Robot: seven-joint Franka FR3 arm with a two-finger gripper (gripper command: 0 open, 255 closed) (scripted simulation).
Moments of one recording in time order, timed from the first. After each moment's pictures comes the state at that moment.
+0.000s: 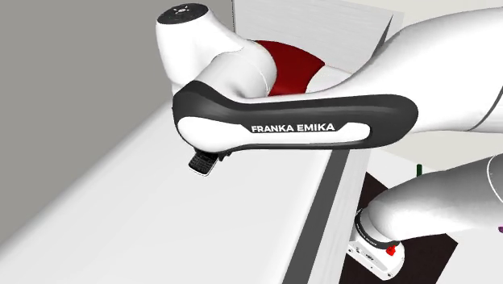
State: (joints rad) arm -0.32 -0.22 0.88 -2.01 0.20 1.92 1.53
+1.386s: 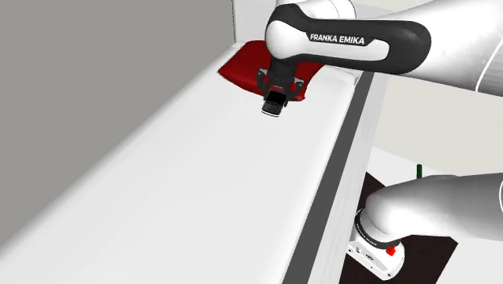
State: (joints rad) arm -0.45 -0.37 0.45 -2.20 0.22 1.89 0.95
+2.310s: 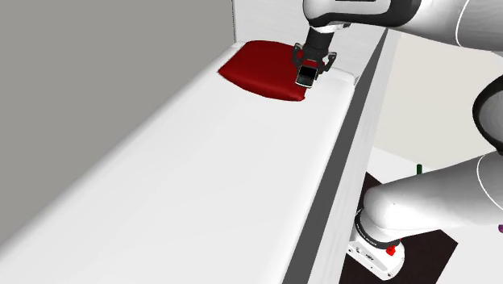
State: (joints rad) arm -0.59 -0.18 0.26 -2.05 0.12 1.88 0.68
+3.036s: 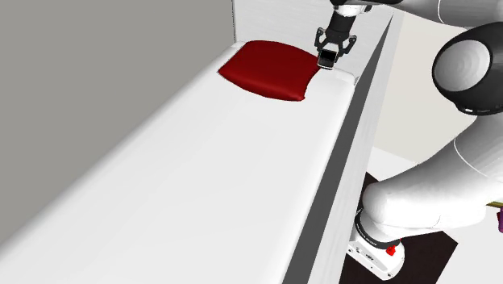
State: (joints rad) arm -0.69 0.07 0.16 -1.75 0.05 1.83 0.50
